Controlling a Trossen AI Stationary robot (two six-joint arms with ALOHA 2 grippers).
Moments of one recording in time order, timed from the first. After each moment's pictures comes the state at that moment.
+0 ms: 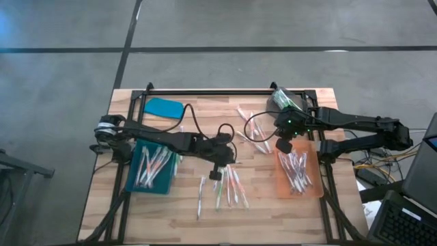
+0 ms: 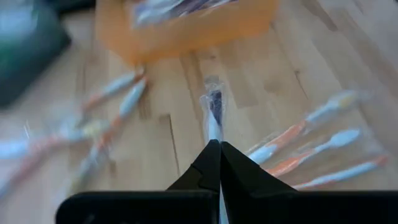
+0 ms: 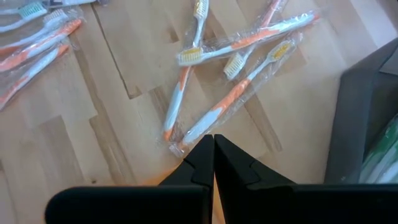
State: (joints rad) left arm -0.10 1.73 1.27 -0.20 -0.02 0.19; right arm -0.25 1.01 0.83 -0.90 0.03 0.20
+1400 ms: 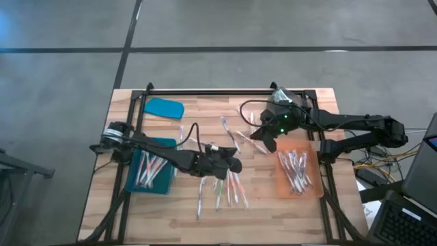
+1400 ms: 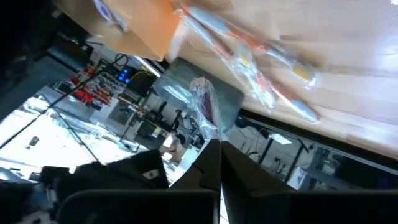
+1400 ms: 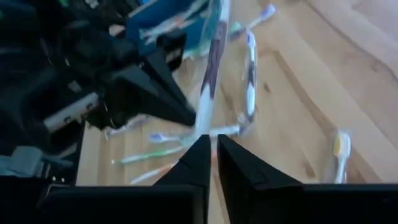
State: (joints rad) left arm -0.25 1.84 1.25 0.01 -0.79 2.04; right arm -0.25 1.11 0.79 -0.27 -0.35 0.39
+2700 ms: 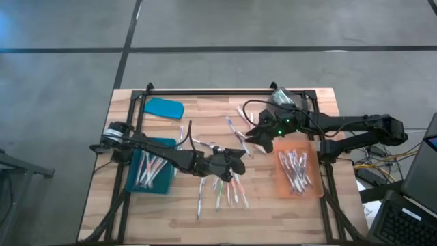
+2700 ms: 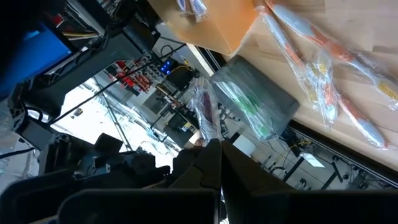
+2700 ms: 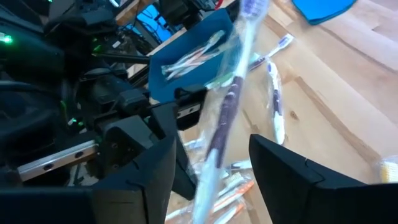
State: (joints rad) left arm -0.25 1.84 1.26 0.24 -0.69 2.07; right arm -0.18 1.12 0.77 -0.09 -0.28 0.56
